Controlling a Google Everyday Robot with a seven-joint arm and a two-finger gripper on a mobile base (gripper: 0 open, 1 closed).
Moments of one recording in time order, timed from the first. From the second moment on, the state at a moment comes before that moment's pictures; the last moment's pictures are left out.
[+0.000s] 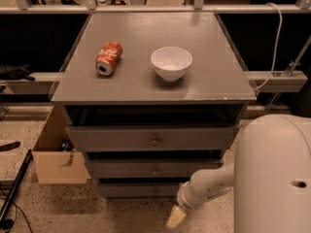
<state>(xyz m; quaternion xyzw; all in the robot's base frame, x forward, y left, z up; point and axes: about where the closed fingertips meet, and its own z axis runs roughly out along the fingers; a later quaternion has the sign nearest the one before) 0.455 -0.084 0.336 -0.54 0.82 0.14 0.14</state>
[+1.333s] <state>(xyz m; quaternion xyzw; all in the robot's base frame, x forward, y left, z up) 0.488 -0.093 0.244 -0.54 0.79 0.18 0.22</state>
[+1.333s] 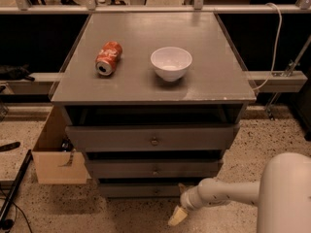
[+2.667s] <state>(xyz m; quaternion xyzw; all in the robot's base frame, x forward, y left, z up) 0.543 -0.130 0.225 -0.51 0.81 0.15 0.24</state>
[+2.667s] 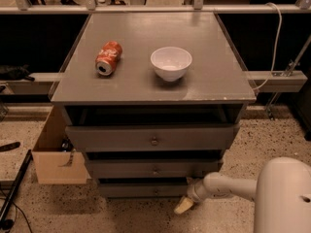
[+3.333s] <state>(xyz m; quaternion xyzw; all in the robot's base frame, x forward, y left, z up) 0.546 -0.134 0.206 -0.51 0.82 0.14 0.23</state>
